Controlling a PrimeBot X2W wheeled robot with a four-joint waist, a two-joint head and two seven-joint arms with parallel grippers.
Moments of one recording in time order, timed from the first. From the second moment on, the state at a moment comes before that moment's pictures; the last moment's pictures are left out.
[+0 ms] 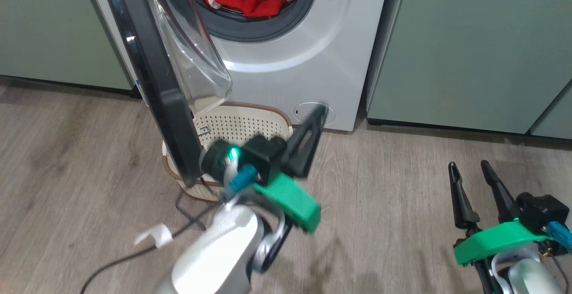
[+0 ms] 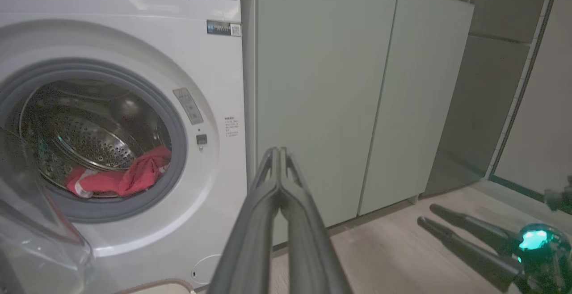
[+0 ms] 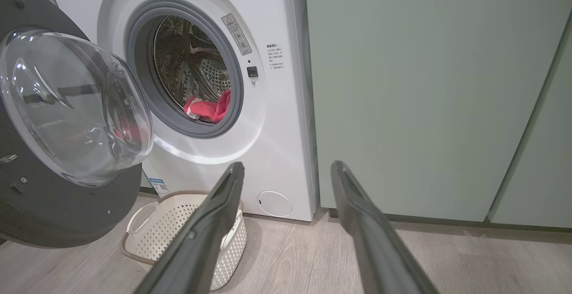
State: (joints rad) left arm -0.42 0.04 -0.63 0.12 -0.40 0.12 -0.11; right arm -0.12 -0.19 0.14 0.34 0.36 0.13 -0.26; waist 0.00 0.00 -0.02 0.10
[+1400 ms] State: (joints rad) left arm -0.39 0.06 -0.25 0.57 -0.35 0.10 -0.25; right arm -0.12 -0.20 0.14 0.34 0.37 0.13 -0.26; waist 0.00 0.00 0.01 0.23
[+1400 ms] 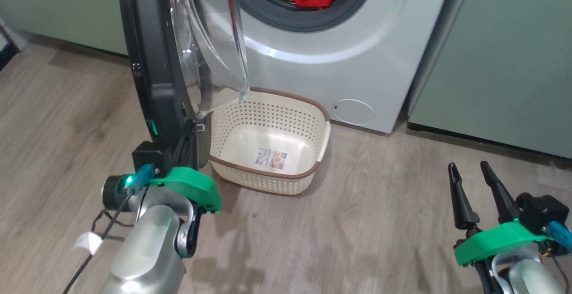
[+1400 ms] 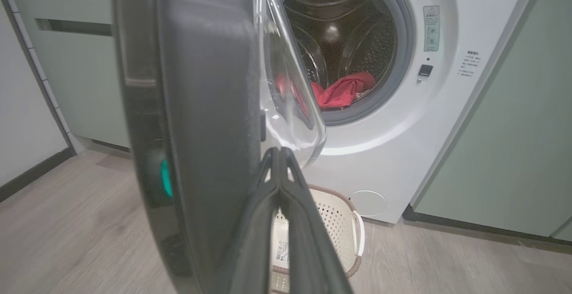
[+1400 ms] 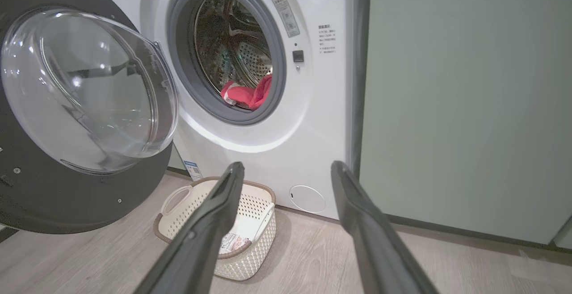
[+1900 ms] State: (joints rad) left arm -0.42 0.06 -0.09 0.60 -0.31 0.06 -0.25; right arm -0.12 -0.21 0.15 0.34 0.37 0.13 -0.26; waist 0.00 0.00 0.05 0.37
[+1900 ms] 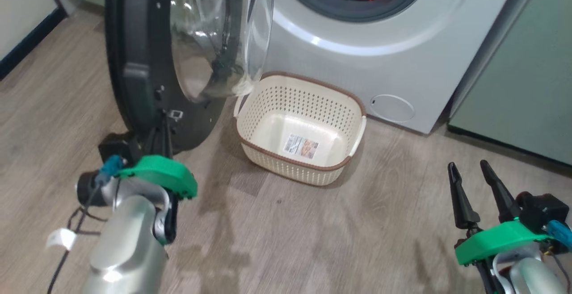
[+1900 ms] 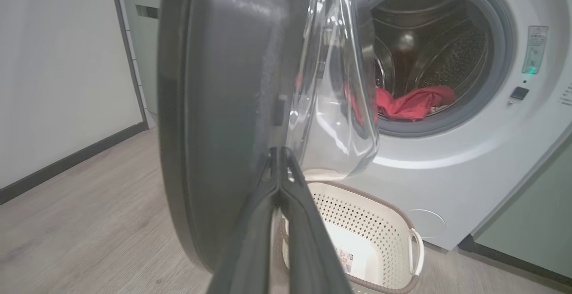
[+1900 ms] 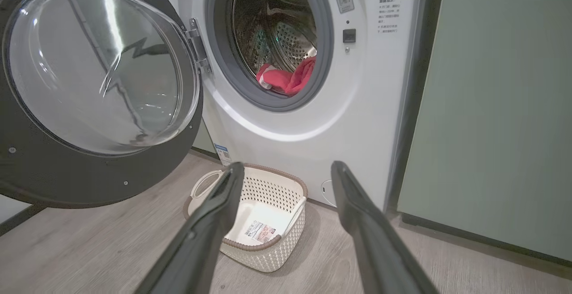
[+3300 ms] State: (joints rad) left arm -0.72 0.11 0.44 0.87 -0.23 0.03 -0.26; right arm -0.27 -0.31 0.21 0.34 0.39 0.13 -0.26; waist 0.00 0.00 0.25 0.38
